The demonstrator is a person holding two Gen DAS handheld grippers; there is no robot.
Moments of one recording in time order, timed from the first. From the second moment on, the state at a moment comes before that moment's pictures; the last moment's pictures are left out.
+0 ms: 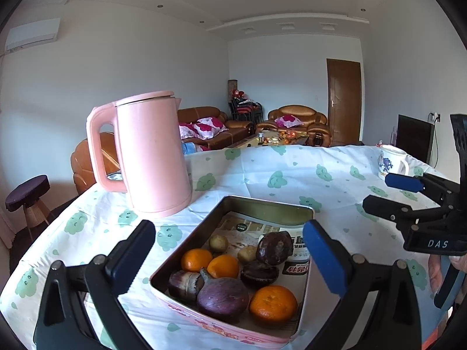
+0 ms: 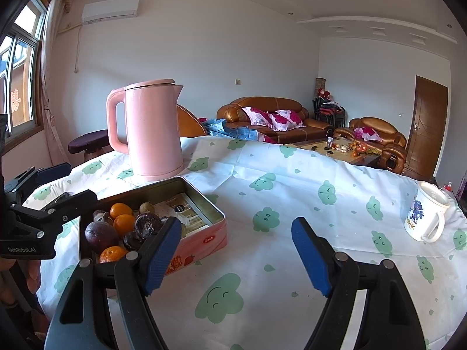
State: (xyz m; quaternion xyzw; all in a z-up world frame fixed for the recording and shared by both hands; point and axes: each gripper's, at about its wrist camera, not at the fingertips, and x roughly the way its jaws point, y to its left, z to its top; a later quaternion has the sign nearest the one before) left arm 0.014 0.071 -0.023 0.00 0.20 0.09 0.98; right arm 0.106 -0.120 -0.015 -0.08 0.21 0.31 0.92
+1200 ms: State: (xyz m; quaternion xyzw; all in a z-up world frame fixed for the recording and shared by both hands) left arm 0.015 0.053 -0.014 0.02 0.19 0.09 0.98; right arm 0.097 -0.154 -0.005 -0.08 0.19 0.29 0.94
